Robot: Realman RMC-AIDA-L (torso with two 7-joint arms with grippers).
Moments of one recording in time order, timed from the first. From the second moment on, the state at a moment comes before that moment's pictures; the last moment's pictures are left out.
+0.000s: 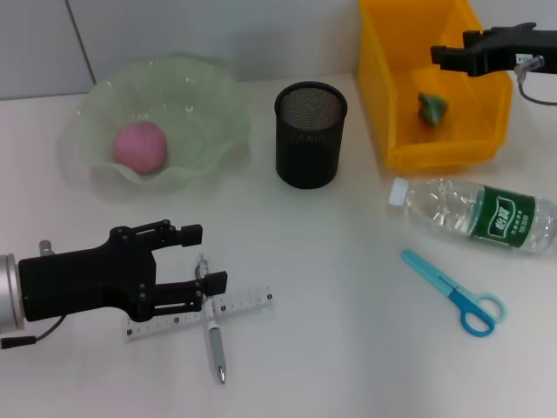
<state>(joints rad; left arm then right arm) -0.38 -2.05 1.09 0.74 1.68 1.55 -1.37 0.59 2.07 -0.82 -1.03 -2.23 -0.97 1.98</state>
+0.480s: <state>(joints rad) -0.37 -2.05 1.08 0.74 1.68 1.56 -1.37 0.58 2.04 -0.81 -1.13 -2.24 -1.22 2.05</state>
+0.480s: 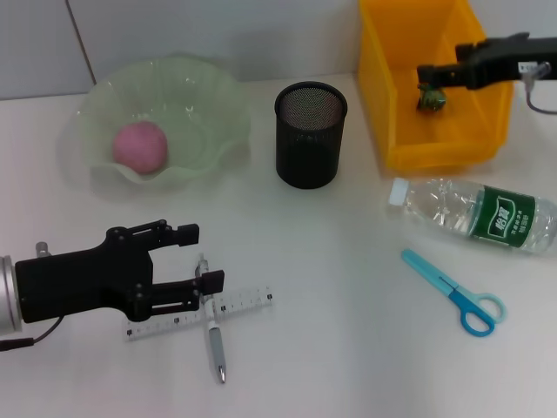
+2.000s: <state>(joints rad) -0.37 -2.06 1.04 0.74 1.68 1.57 -1.40 0.79 1.97 -0.95 -1.08 -2.89 -1.69 1.99</state>
